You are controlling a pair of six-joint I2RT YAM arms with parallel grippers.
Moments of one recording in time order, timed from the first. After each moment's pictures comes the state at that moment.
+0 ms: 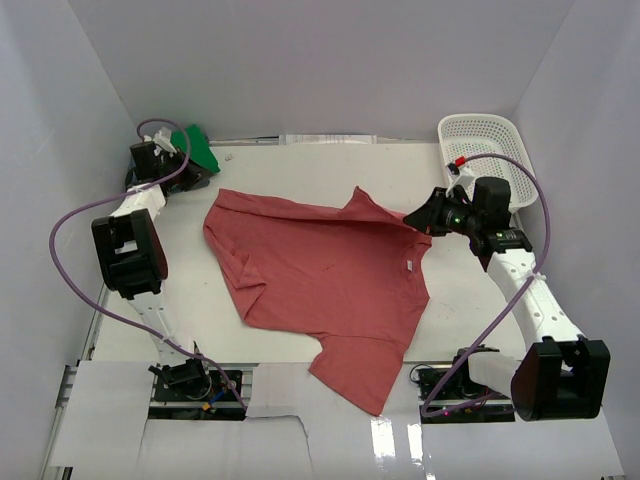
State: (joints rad) left arm 0.24 2.00 1.45 0.00 0.59 -0.50; right arm 0.09 1.15 0.89 -0.23 -0.64 0.30
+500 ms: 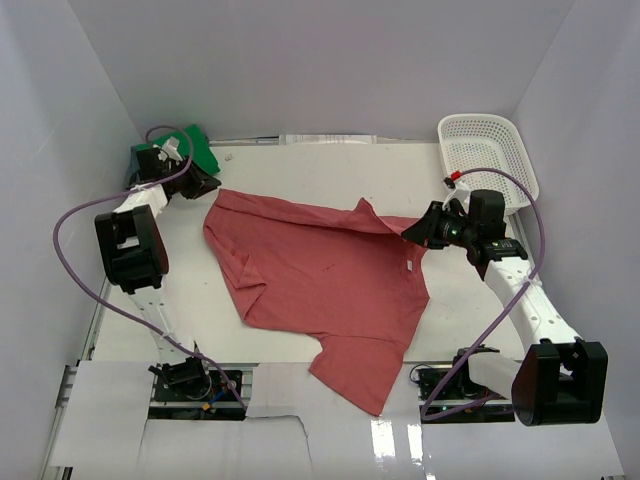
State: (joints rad) left arm 0.24 2.04 1.46 -0.09 0.67 -0.49; right arm 0.09 1.13 0.79 -0.24 -0.65 0.31
